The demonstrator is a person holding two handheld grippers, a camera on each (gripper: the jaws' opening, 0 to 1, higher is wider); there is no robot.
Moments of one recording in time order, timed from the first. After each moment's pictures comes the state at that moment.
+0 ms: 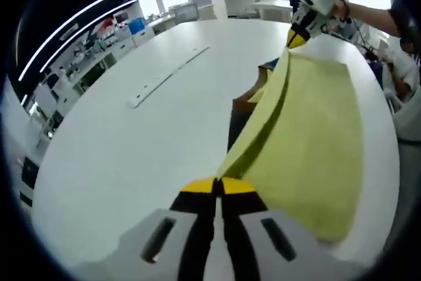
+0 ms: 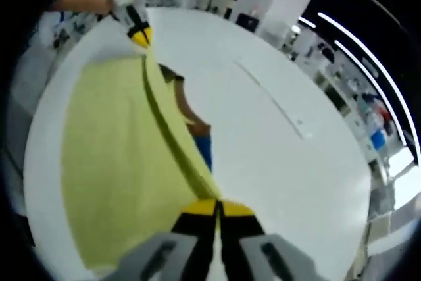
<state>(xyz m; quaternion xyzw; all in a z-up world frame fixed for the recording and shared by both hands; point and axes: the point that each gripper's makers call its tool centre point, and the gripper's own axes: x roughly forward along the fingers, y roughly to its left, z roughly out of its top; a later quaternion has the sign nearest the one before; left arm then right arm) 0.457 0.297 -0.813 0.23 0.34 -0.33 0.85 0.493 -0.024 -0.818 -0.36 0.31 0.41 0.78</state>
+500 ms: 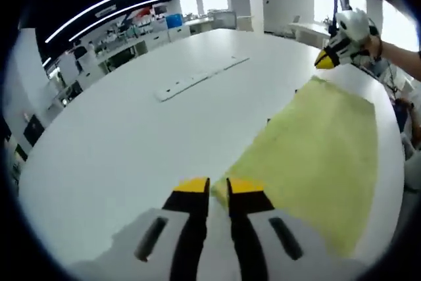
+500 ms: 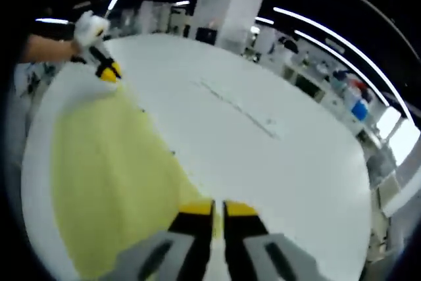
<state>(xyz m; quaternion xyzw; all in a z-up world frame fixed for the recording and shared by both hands) 0.479 0.306 -0.809 0.14 0.33 -0.25 0.90 0.525 -0.023 -0.804 -0.25 0.30 0.35 0.85</state>
